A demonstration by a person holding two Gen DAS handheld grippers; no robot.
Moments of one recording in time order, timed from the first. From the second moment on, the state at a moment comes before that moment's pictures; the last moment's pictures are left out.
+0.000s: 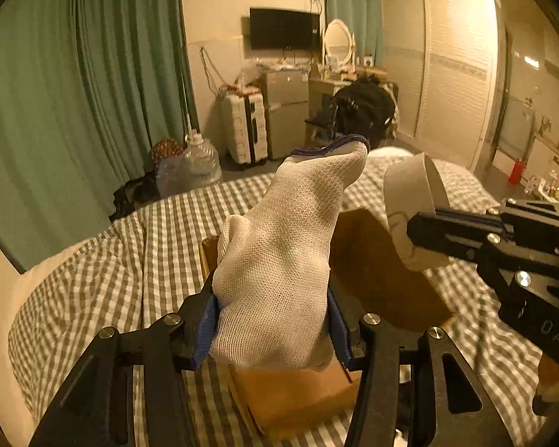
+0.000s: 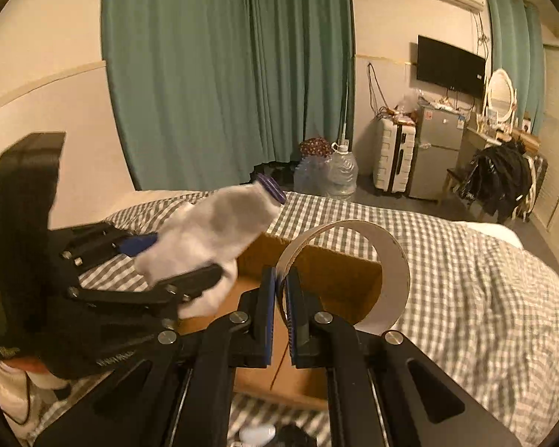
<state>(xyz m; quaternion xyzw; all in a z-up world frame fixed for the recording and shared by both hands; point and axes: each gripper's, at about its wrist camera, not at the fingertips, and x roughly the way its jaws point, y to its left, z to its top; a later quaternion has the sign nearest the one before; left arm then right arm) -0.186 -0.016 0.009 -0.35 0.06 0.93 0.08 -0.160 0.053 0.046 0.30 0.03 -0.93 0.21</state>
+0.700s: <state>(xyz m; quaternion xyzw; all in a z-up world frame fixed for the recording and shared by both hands) -0.195 -0.012 -0.045 -0.37 0.07 0.92 0.12 -0.207 0.081 -0.014 0.35 -0.03 -0.92 0.18</state>
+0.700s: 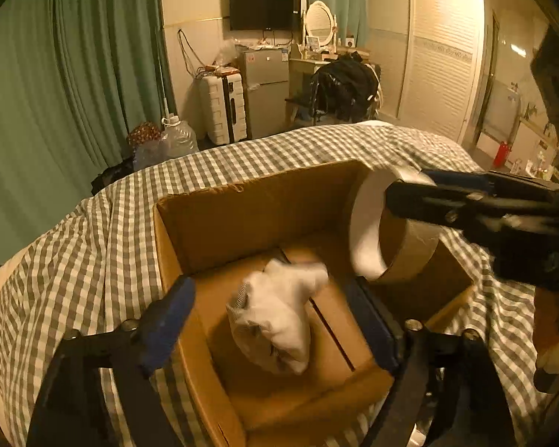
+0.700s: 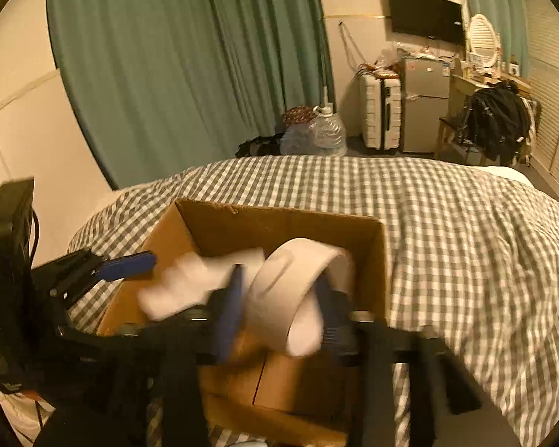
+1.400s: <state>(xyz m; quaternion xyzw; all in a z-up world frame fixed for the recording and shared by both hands) -0.096 -0.010 -0.046 -0.37 0.07 0.92 0.10 -0.090 0.101 -0.041 0.39 -0.02 -0.92 0.10</state>
